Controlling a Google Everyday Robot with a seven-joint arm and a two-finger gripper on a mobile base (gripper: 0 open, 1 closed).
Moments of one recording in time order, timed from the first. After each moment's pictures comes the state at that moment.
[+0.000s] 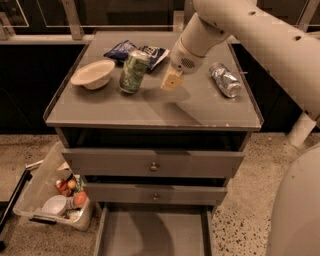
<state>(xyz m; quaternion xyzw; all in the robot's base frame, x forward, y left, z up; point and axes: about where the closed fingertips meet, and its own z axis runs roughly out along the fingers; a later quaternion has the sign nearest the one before) 0.667 -0.049 0.870 -0.61 0.75 0.08 0.24</state>
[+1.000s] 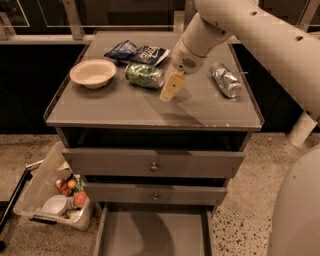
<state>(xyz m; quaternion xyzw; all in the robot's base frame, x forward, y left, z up) 0.667 -0.049 0.870 -0.61 0.75 0.08 0.24</state>
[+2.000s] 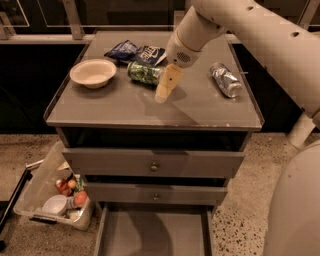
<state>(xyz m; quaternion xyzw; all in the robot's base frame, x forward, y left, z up) 0.680 -0.035 0.886 -0.62 0.74 0.07 0.26</state>
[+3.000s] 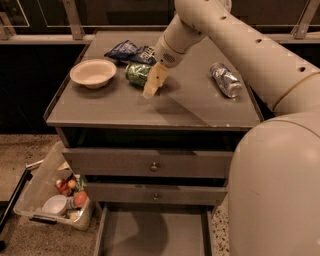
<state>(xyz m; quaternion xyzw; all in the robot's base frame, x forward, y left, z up) 0.733 0.000 0.862 -0.61 0.73 0.09 0.28</state>
